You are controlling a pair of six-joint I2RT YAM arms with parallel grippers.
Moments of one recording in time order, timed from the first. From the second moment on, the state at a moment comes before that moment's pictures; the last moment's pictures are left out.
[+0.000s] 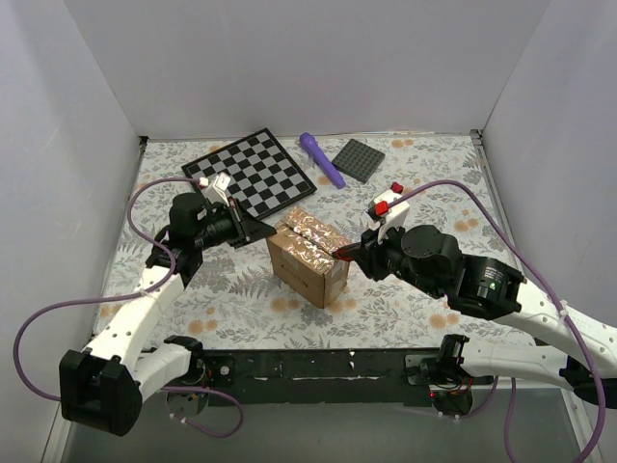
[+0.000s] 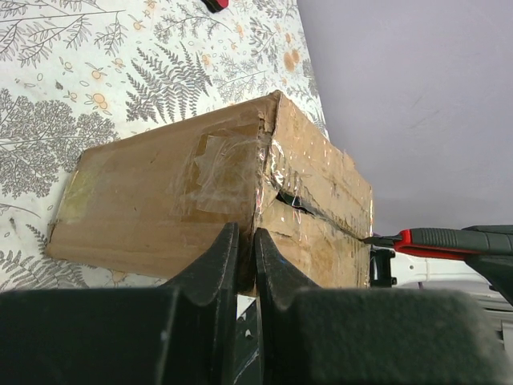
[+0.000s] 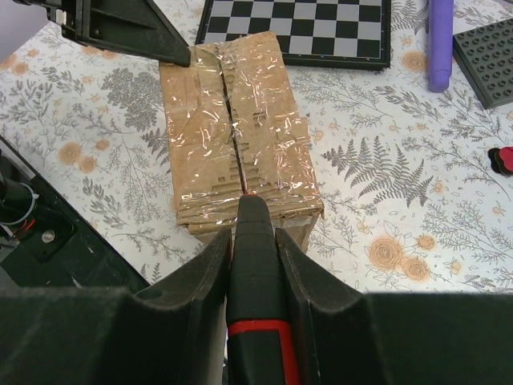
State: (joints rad) left arm -0.25 1.02 0.75 -0.09 0.62 -0.74; right arm 1.17 0.88 1.12 -0.65 0.35 0.26
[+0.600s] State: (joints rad) left arm -0.26 0.93 0.73 -0.18 0.53 -0.75; right arm 1.18 0.87 1.13 -0.65 0.32 0.26
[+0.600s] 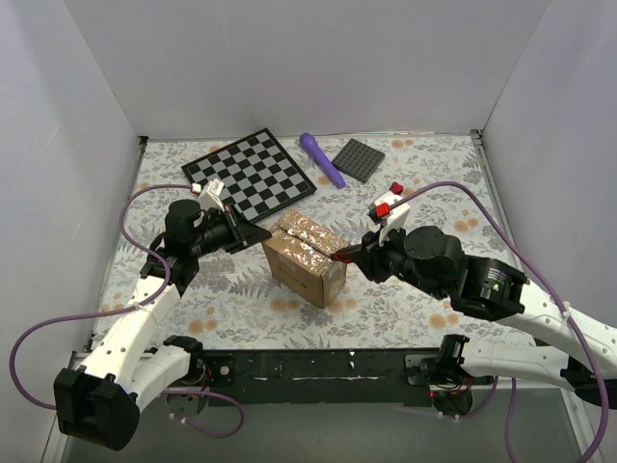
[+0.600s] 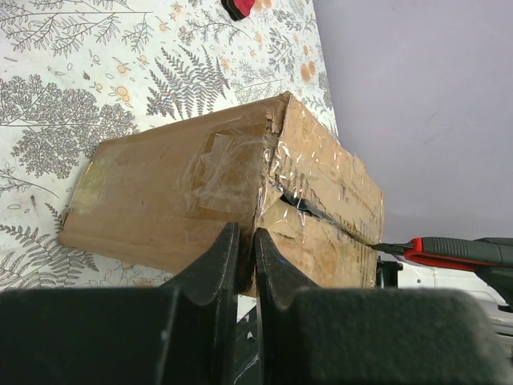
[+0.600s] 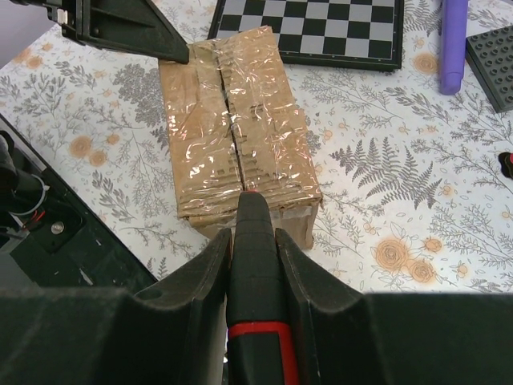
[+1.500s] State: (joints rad) left arm -0.26 0.93 0.73 -0.18 0.52 -0.78; right arm 1.18 0.81 1.09 -0.70 0.30 0.24
